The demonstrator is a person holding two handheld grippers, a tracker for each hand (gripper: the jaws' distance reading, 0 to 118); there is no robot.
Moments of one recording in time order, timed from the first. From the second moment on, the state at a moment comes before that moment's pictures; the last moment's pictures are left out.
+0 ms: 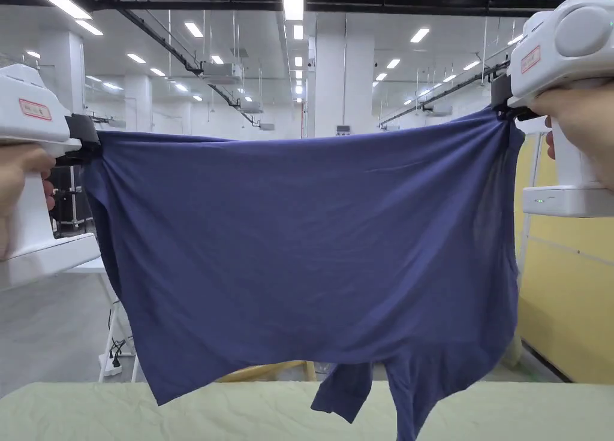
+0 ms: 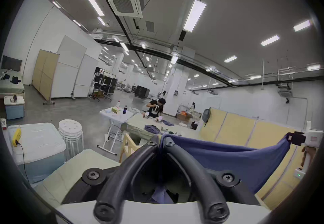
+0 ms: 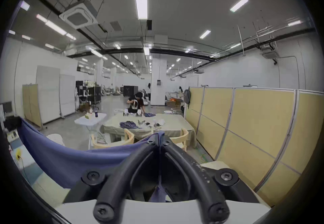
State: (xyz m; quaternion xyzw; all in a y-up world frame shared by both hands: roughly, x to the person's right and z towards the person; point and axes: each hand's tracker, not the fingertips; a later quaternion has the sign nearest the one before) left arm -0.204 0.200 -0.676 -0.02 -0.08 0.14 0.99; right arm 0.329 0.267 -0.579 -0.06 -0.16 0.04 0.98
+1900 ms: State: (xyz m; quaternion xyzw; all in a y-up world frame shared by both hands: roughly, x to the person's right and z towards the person) left arm -0.276 -0.276 -0.269 -0.44 -0.12 0.12 0.88; right arm 0.298 -0.275 -0.198 -0.44 -0.07 -0.02 0.89
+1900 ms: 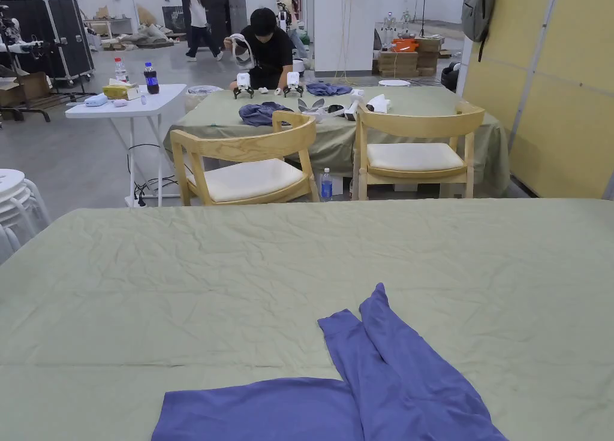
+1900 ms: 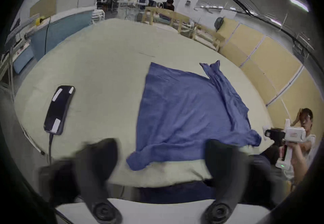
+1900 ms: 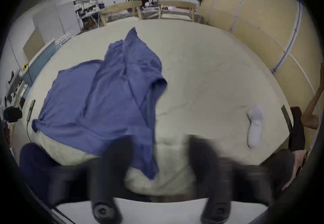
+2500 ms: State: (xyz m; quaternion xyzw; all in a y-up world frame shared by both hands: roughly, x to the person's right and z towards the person) left arm -0.236 -0.262 -0.304 -0.42 -0.10 0.10 0.90; right arm 0.161 -0.343 -0.637 -0.51 0.02 0.07 0.86
